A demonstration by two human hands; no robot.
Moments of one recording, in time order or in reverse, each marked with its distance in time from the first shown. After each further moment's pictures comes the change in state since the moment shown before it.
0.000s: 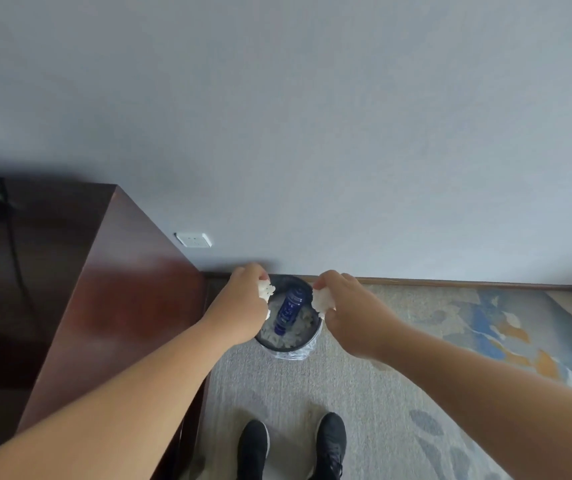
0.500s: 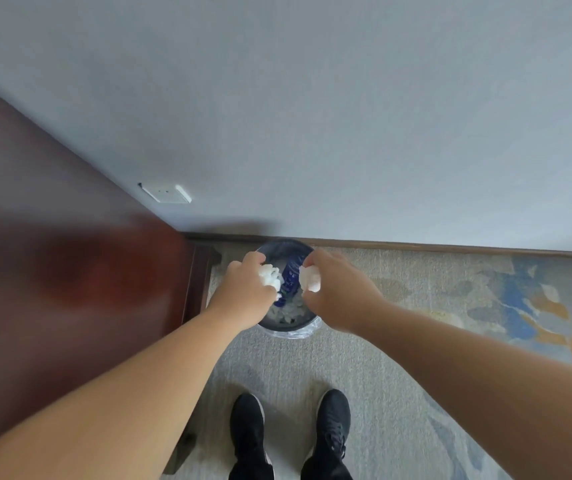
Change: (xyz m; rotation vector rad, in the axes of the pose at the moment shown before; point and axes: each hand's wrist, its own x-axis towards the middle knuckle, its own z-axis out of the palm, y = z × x) left_hand 0.095 -0.080 0.105 -0.025 -0.068 -0.226; right_hand 0.114 0.075 0.096 0.008 -0.058 0.071
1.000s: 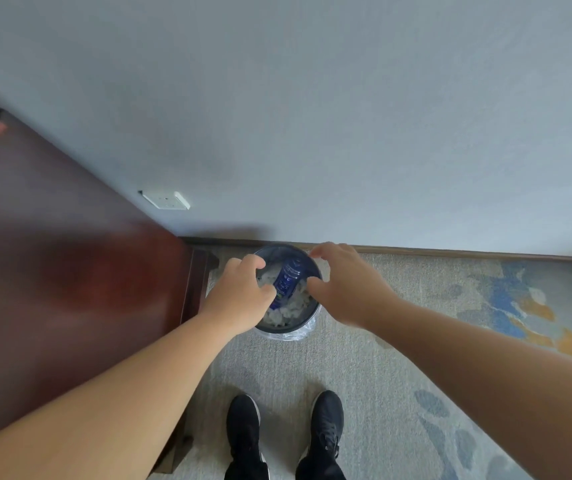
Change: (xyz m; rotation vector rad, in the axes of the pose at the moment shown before) left_hand -0.024 0.023 -0.016 0.080 0.051 0.064; right_hand -0.015 -0.001 -0.036 0.032 0.079 -0.004
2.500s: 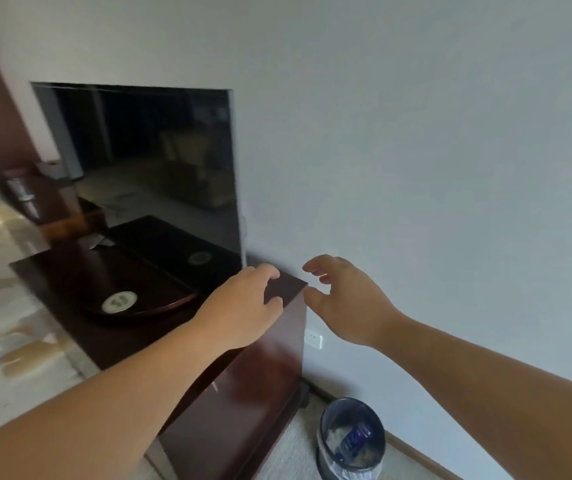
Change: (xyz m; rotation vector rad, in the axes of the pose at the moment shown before) left_hand -0.542 0.058 -0.242 0.094 0.849 0.180; right_hand -0.421 -0.313 -0.144 -0.099 0.189 -0.904
